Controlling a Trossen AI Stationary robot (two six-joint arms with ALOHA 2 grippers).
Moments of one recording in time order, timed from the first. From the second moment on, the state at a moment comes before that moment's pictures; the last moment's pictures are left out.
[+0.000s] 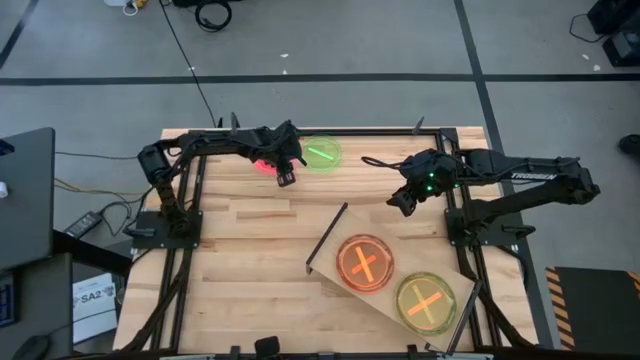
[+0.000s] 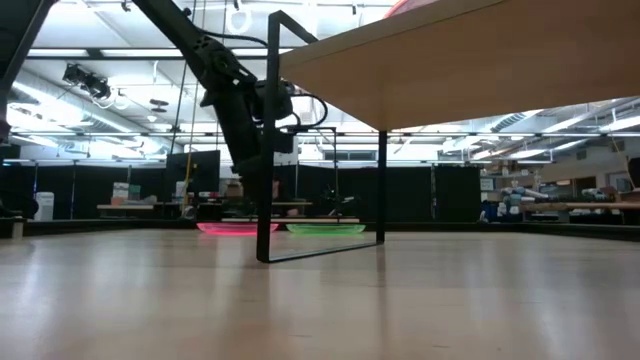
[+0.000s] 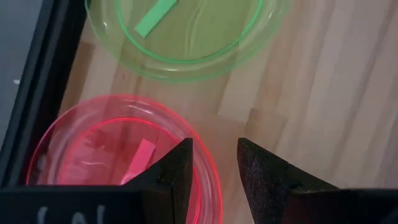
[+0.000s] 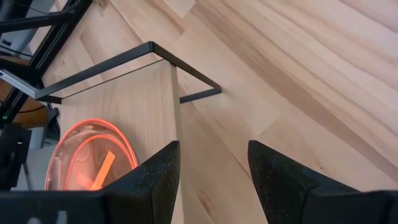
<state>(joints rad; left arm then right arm) 0.55 1.80 1.14 -0.44 -0.07 0.30 -0.09 0.96 0.96 -0.84 -0.06 0.76</state>
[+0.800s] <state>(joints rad) 0.55 1.93 1.14 -0.39 -0.22 0.27 -0.10 0.96 0.96 -0.83 -0.05 0.76</state>
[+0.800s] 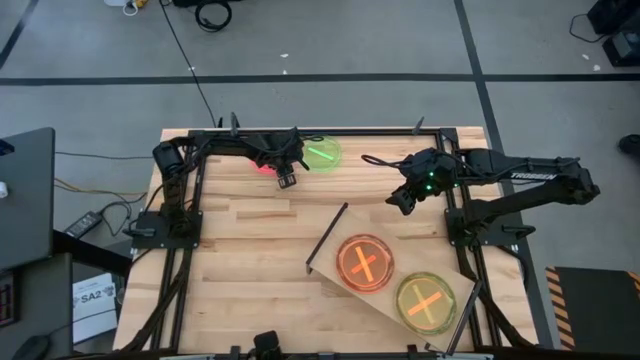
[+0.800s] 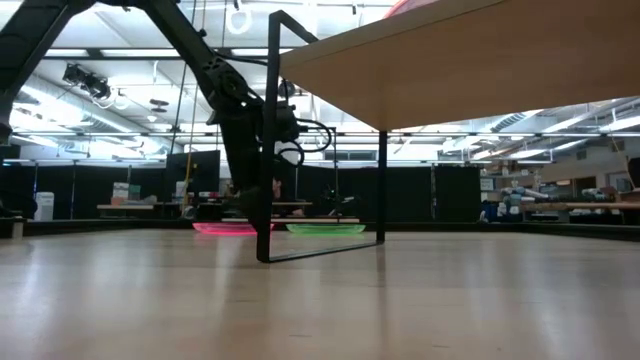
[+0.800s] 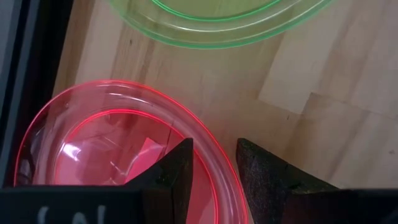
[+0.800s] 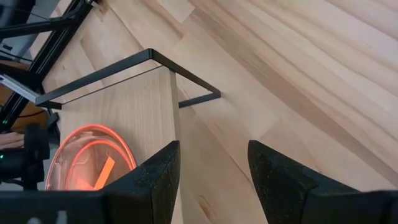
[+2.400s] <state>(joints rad) 0.48 1.94 1.38 -0.67 -0.34 0.30 -0.10 0.96 0.96 -0.82 -0.05 0.76</state>
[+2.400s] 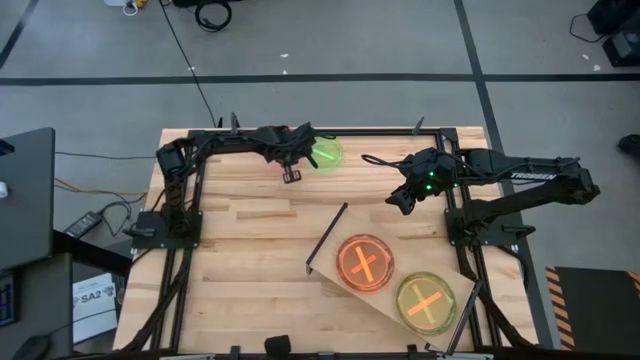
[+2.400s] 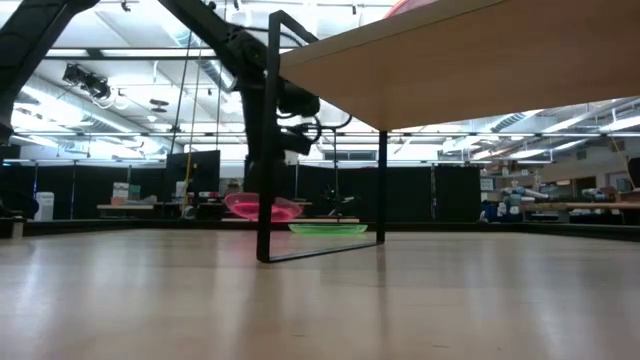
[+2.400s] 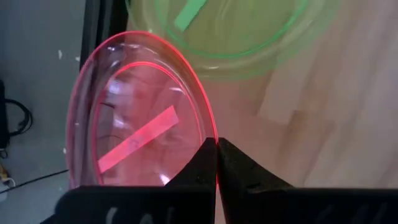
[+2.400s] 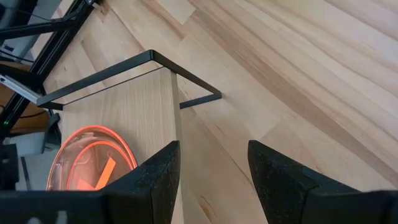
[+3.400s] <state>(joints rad) 0.29 1.94 1.77 -0.93 -0.34 0.34 -0.10 0.96 0.96 -0.83 -0.05 0.66</state>
